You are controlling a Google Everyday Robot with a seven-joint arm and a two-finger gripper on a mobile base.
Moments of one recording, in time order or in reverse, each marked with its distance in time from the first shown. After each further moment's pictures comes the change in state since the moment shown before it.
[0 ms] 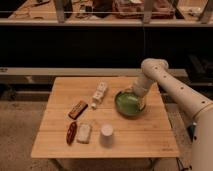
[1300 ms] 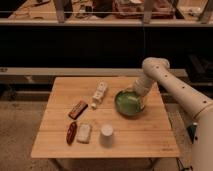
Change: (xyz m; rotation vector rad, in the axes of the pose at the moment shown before) arm 0.002 0.004 -0.014 0.000 0.008 0.023
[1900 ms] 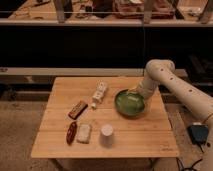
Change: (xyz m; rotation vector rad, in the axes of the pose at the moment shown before) arm -0.002 0.028 -0.002 -0.009 0.042 -0.023
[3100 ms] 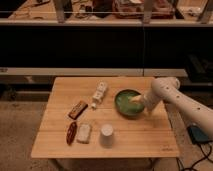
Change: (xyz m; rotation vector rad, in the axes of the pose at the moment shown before) arm 0.012 0.037 0.043 0.091 0.089 -0.133
